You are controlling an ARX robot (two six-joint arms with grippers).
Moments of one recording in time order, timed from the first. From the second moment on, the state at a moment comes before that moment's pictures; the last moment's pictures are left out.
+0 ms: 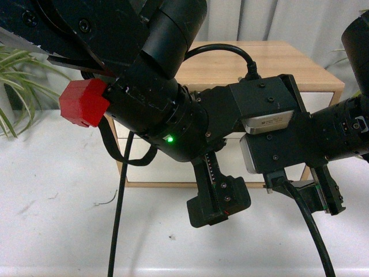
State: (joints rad) left arm -0.53 1.94 1.25 -0.22 0.29 0.88; right arm 0.22 1.92 1.06 0.02 -0.41 -1.67
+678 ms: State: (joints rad) left arm -0.56 1.87 1.13 -0.19 0.32 0.82; right arm 0.24 1.78 0.86 0.06 -0.40 -1.63
